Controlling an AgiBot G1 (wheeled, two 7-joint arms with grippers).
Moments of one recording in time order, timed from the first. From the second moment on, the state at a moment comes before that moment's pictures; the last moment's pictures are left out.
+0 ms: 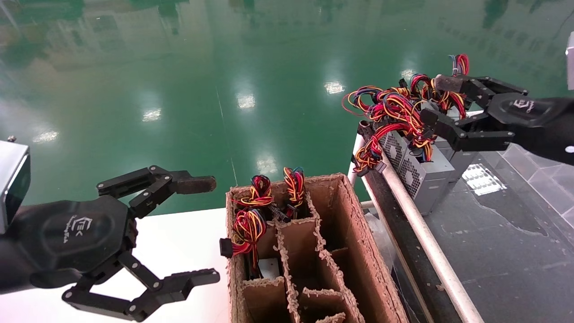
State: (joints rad) left arm -1.10 0.57 0.39 -1.25 0.65 1.45 -0.13; right arm 1.65 -0.78 -0.56 0.25 -0.87 -1.55 -0.09
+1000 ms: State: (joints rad) left arm -1.10 0.57 0.39 -1.25 0.65 1.45 -0.13; right arm 1.30 -0.68 -0.39 0.88 -0.78 -1.52 0.08
